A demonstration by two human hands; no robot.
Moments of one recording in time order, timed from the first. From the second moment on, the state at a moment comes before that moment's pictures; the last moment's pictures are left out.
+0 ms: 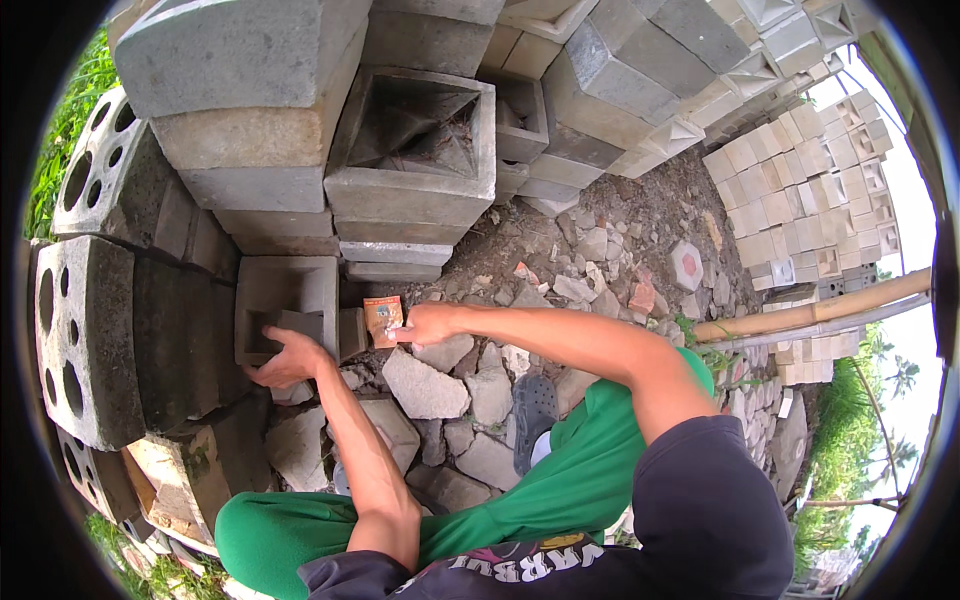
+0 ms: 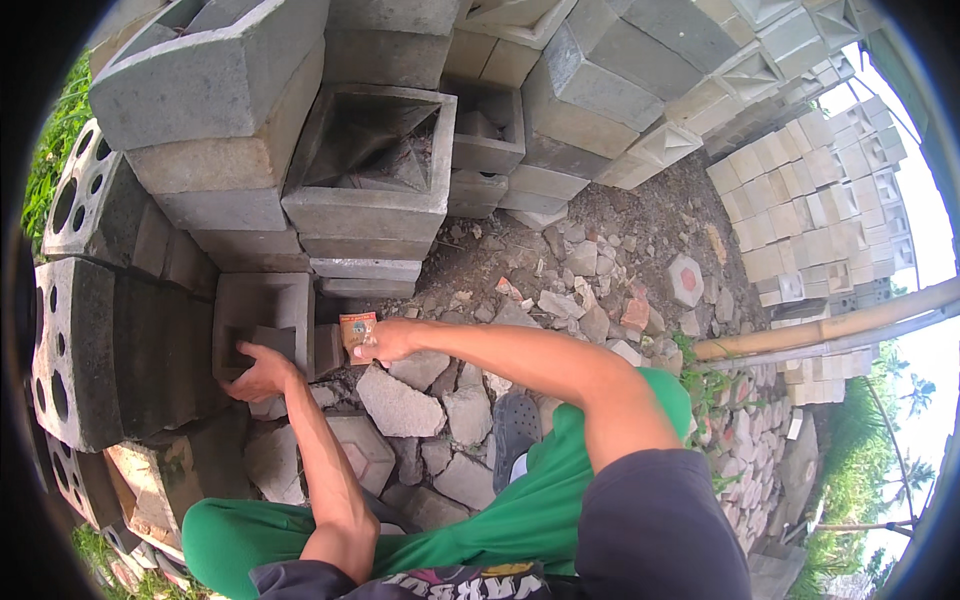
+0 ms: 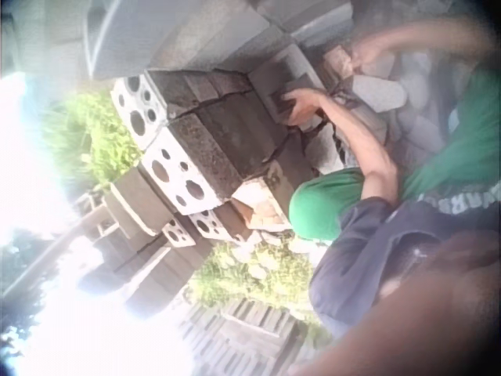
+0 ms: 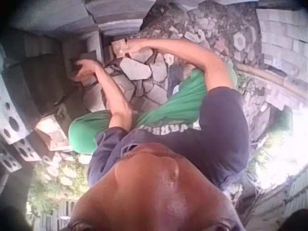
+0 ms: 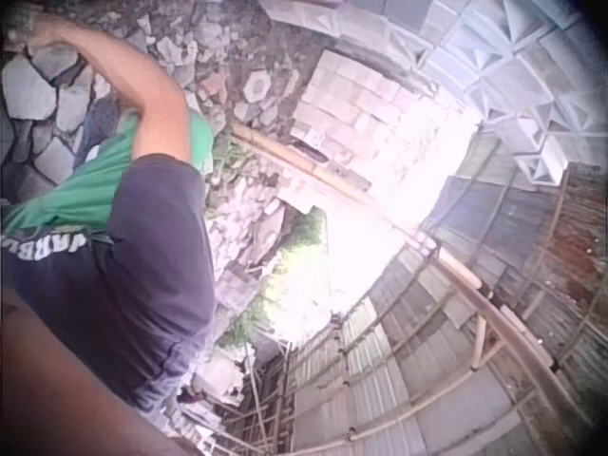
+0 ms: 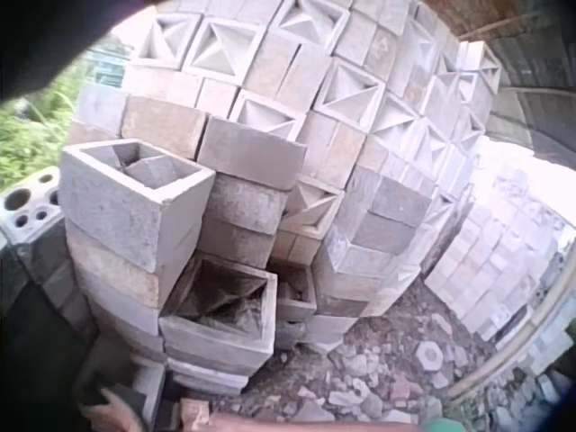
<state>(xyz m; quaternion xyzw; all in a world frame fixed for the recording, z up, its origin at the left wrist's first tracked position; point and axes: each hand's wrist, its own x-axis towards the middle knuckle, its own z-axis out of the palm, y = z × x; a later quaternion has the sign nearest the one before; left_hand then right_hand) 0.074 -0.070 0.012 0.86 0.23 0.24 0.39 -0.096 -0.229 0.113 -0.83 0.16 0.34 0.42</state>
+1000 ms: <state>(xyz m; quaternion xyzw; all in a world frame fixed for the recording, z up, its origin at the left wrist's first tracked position) 0.014 -0.289 0.211 0.53 0.10 -0.32 0.77 -0.125 -0.401 0.238 -0.55 0.36 -0.11 0.75</state>
